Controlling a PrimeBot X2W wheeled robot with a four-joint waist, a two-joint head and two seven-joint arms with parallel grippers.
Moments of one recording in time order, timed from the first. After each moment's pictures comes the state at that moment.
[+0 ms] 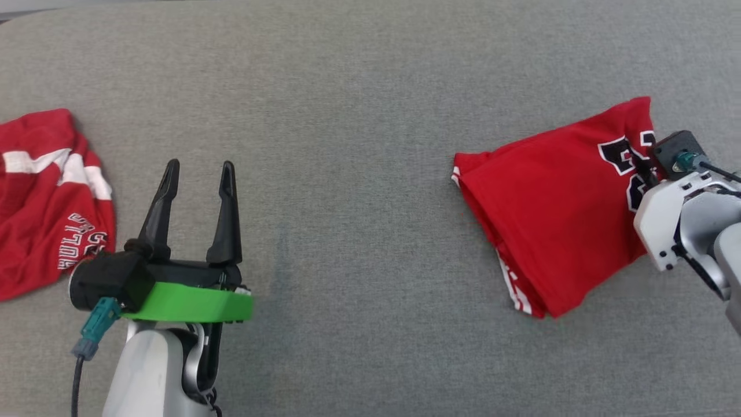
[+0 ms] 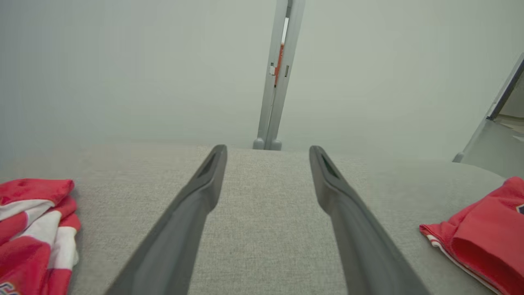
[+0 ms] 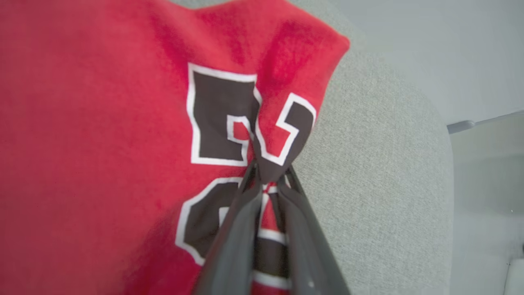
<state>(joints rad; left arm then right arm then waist) -0.24 0.05 -0.09 0.10 -0.26 -0.13 -0.26 -0.53 -0.58 0.38 0.37 0.17 0.13 0.33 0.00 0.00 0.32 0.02</state>
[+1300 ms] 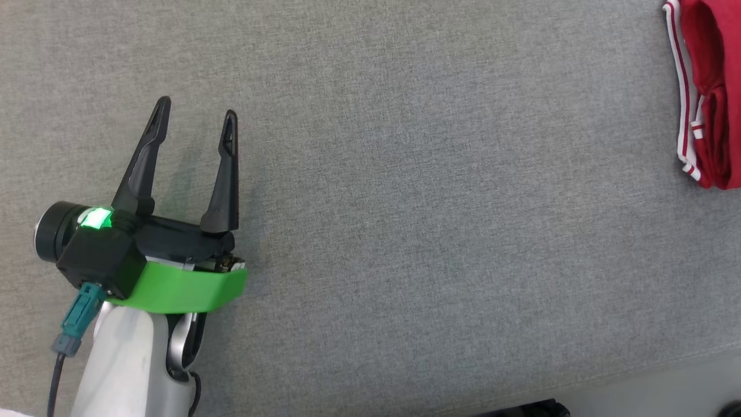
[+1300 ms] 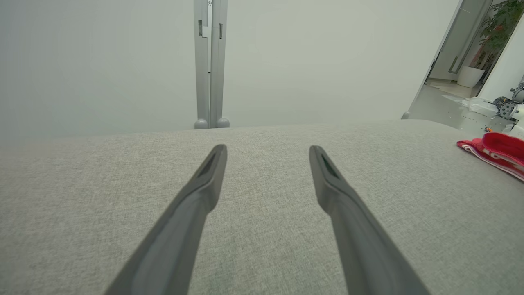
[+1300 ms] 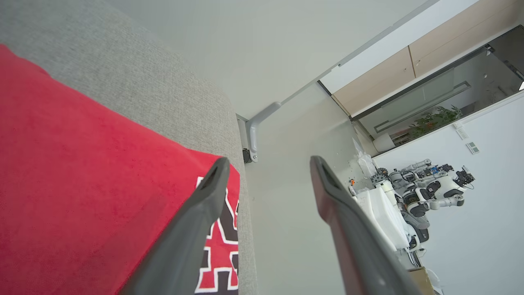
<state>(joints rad) -0.33 0.14 -0.16 -0.07 -0.20 -0.13 -0.26 -0.70 -0.51 -0.37 0.60 -0.42 0.13 -0.21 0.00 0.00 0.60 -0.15</state>
